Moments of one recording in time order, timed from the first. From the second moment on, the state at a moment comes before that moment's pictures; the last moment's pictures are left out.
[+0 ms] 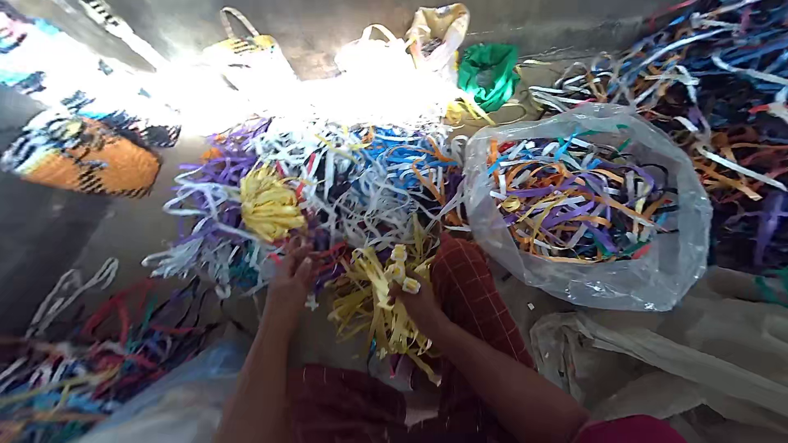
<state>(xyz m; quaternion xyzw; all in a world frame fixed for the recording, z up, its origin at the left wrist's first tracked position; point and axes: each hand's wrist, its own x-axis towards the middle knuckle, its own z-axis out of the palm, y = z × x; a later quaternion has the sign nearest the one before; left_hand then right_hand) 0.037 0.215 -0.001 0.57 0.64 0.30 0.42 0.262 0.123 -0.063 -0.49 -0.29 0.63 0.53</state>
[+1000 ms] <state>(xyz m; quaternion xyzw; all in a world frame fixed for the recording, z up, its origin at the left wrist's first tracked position) -0.013 -0.052 -0.076 0.56 0.77 0.32 0.06 0.235 0.141 -0.084 -0.49 -0.59 0.41 0.50</state>
